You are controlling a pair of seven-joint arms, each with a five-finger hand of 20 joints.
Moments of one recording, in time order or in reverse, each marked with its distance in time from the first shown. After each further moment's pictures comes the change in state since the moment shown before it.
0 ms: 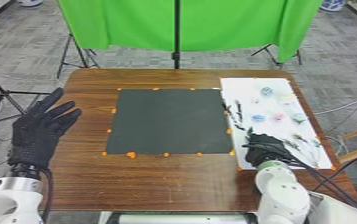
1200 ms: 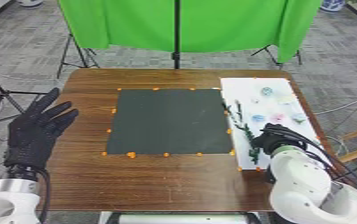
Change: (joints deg) left arm 1.3 -0.2 -1.1 -0.6 0.0 0.3 0.6; right arm -4.3 -0.5 14.2 -0.5 10.1 -4.2 -2.2
